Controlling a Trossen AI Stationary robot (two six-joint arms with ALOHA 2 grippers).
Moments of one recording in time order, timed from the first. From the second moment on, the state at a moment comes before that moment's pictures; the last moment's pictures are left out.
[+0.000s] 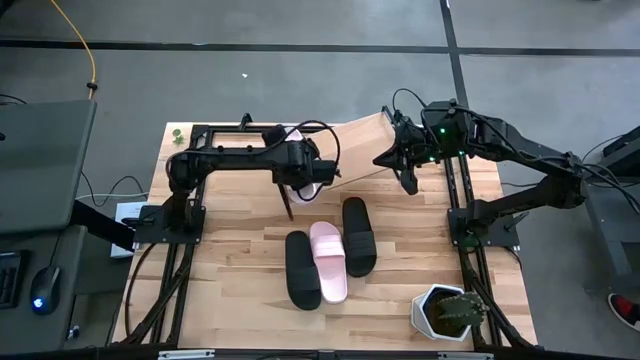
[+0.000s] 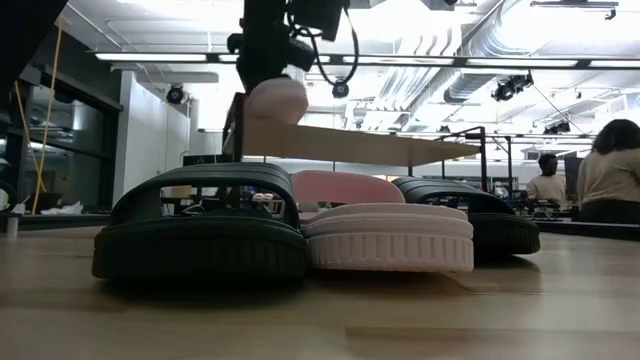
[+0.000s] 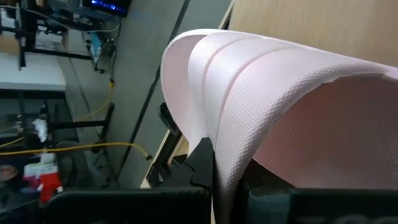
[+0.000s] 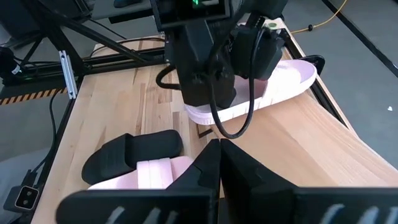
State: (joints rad) left arm 0.25 1.98 1.83 -1.57 -0.85 -0.49; right arm -0.23 1.18 1.47 -0.83 -0.18 0.00
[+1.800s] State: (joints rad) left arm 0.26 1.95 1.79 -1.57 -0.76 -0.40; right arm -0.23 1.18 1.47 -0.83 -0.18 0.00
